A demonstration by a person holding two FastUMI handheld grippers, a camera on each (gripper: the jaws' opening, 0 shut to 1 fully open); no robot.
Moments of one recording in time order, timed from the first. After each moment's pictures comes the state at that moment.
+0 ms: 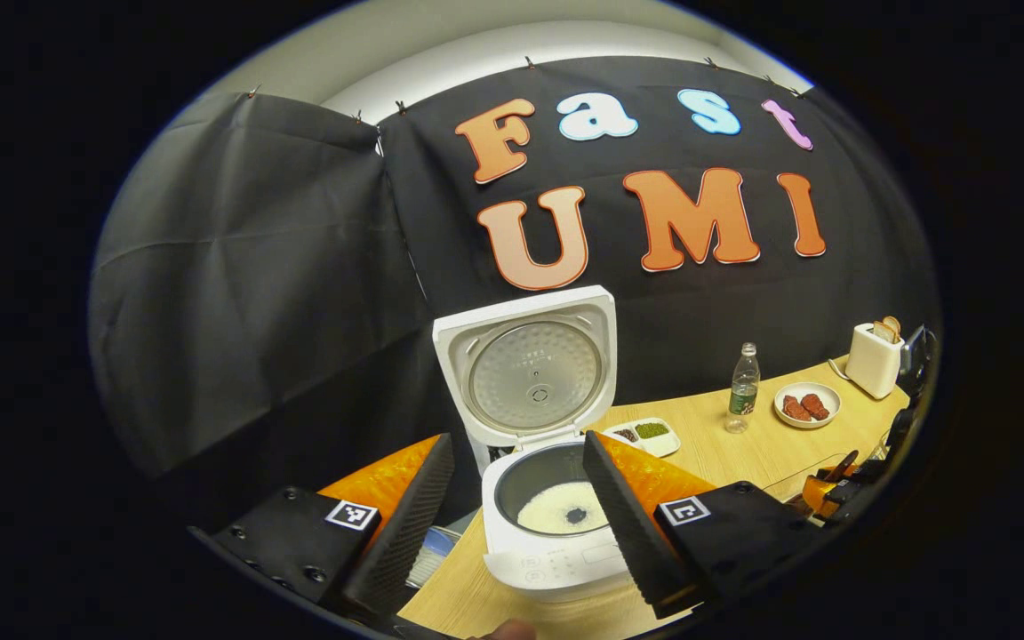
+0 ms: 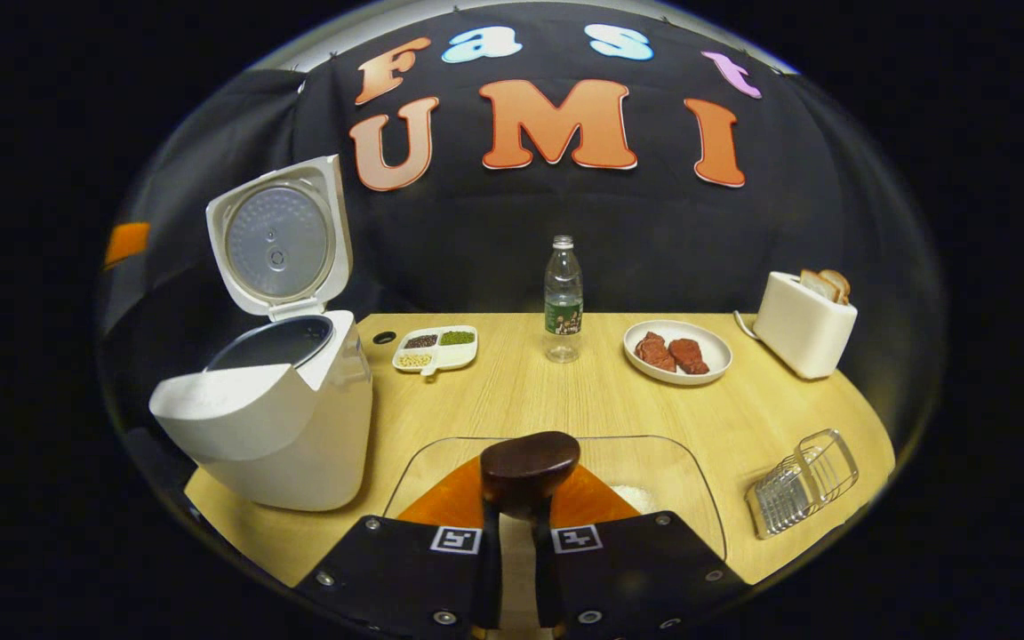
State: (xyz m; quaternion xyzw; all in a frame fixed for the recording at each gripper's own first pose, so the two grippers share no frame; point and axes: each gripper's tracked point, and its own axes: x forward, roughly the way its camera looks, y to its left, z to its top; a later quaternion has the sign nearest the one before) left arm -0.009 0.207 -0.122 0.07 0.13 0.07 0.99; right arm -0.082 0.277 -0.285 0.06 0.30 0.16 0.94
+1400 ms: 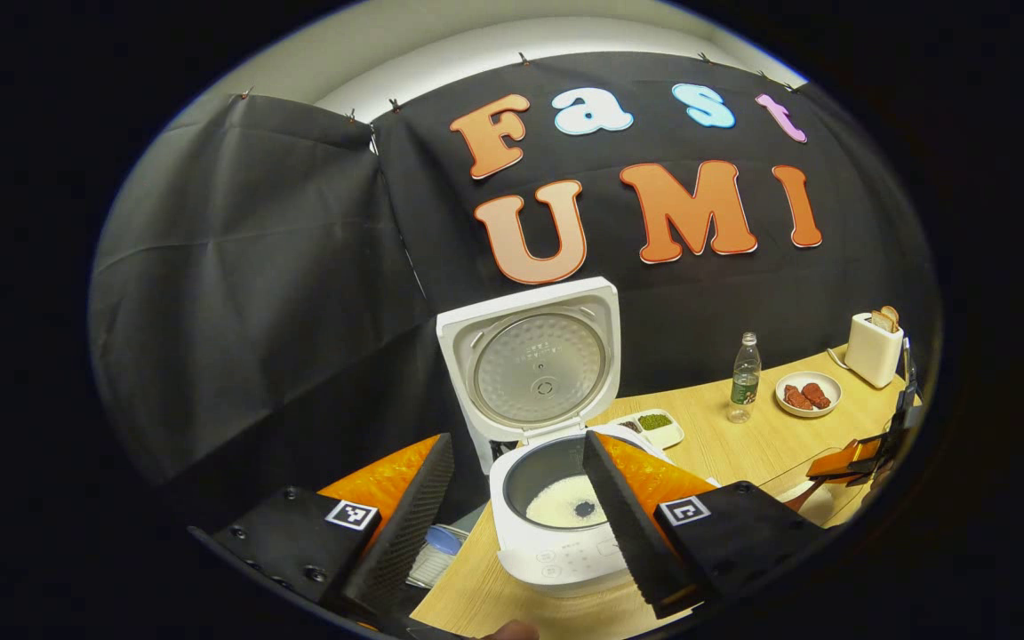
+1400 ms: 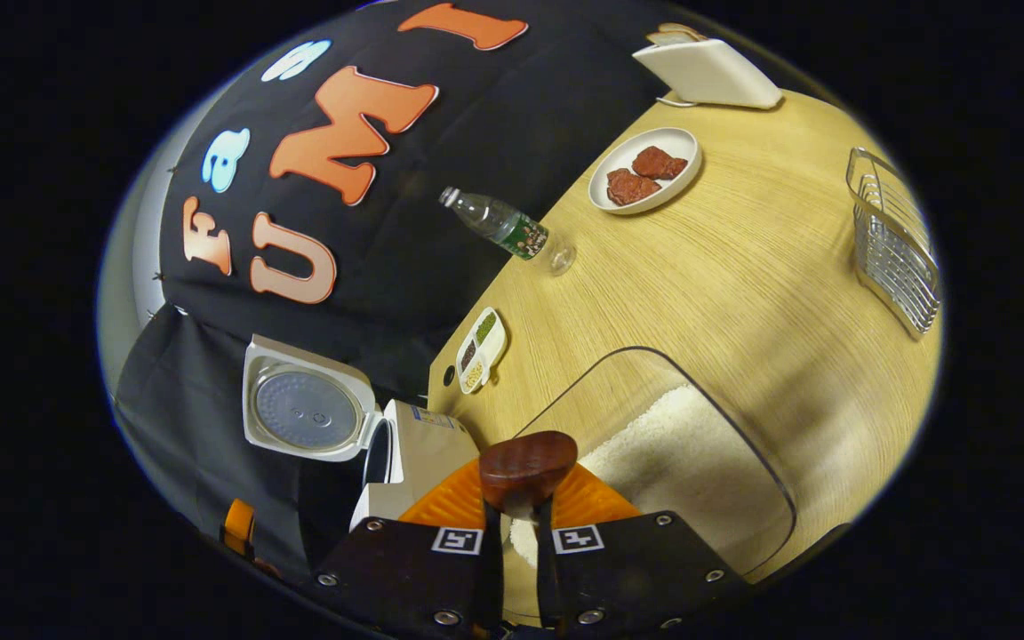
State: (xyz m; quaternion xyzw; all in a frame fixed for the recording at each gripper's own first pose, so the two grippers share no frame) left arm -0.010 0.215 -0.124 0.09 0.13 0.06 0.99; right arm -0.079 0.280 -0.308 0.46 0.44 0.14 0.76
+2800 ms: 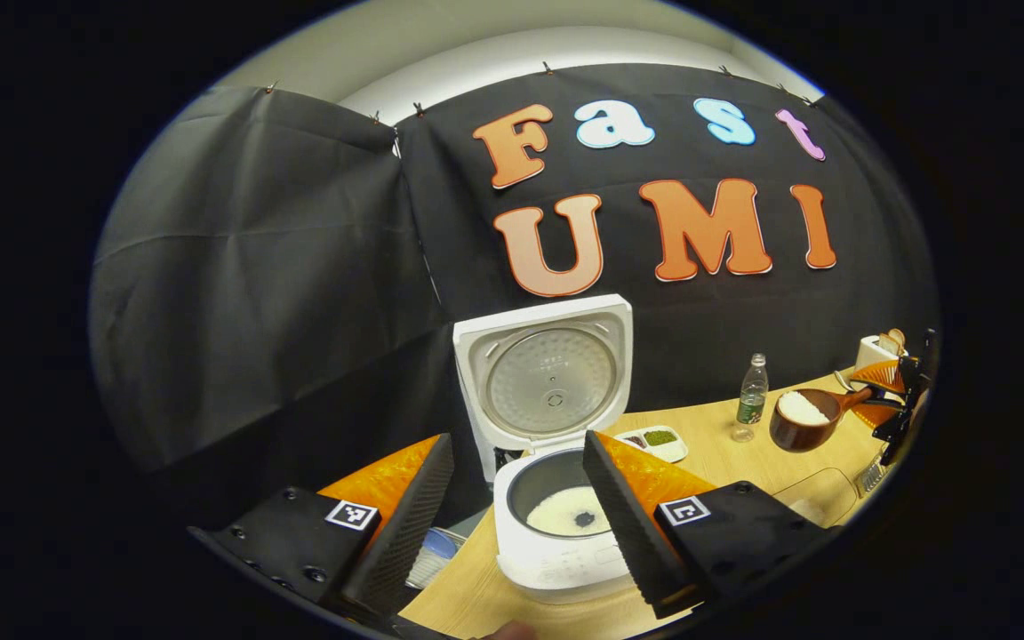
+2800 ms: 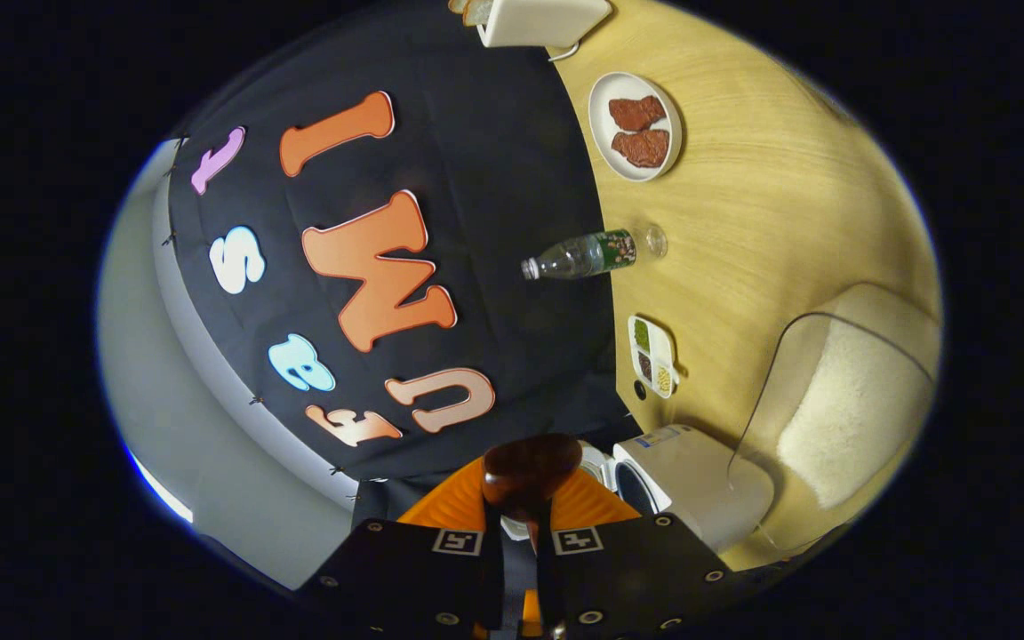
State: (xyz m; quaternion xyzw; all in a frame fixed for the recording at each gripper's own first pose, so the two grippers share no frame) left arm -0.015 0.231 -0.114 0.06 0.11 0.10 0.99; right arm -0.003 0.282 -0.164 0.77 0.34 0.16 0.51
